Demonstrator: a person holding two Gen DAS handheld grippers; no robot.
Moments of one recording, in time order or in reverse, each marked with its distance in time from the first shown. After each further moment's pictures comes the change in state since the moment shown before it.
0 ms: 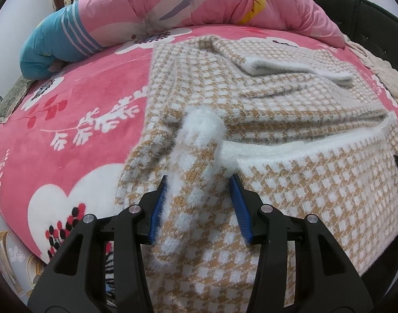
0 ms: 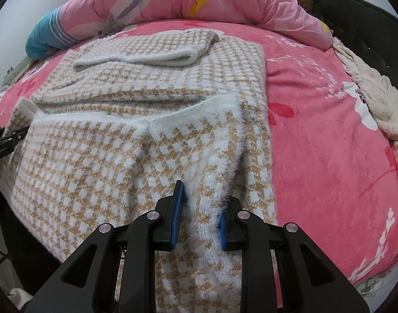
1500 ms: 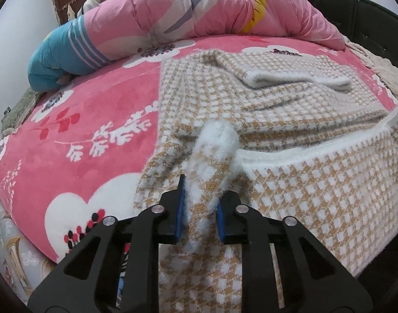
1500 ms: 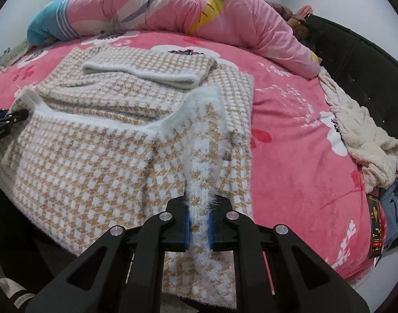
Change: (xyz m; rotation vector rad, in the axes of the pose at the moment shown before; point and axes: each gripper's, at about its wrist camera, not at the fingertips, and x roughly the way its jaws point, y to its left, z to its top) left arm -0.020 -0.021 0.017 0.036 -0.047 0.060; right arm -0.100 -0.005 -0.027 -0.108 -0.070 -0.142
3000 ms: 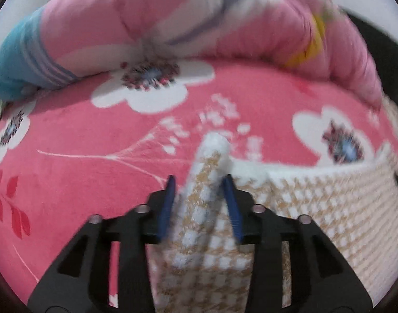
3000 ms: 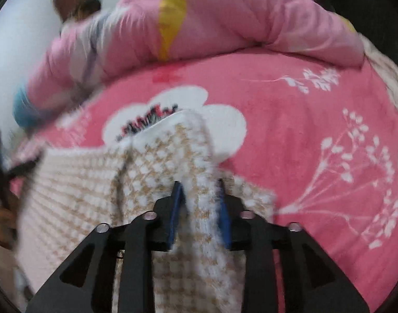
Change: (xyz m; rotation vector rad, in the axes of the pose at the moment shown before) left arm 0.153 0.063 0.211 -0.194 0.016 -0.085; right arm 0.216 -0.113 0.218 0.314 -0.022 0.340
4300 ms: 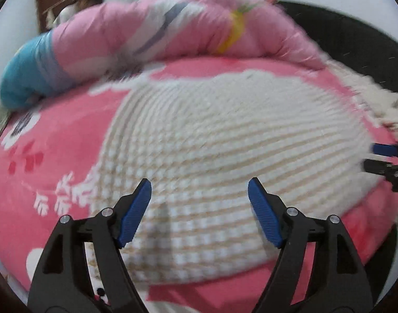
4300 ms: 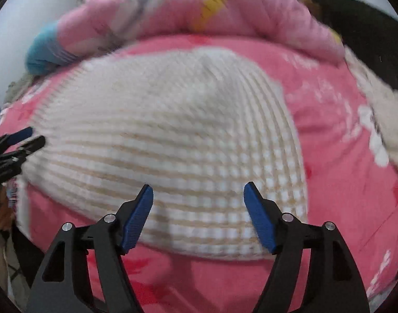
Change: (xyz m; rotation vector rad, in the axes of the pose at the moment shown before) left arm -0.129 -0.067 -0.164 0.206 -0.102 -0.121; right arm -0.097 0.127 -0.157 -0.231 0.035 -0.104
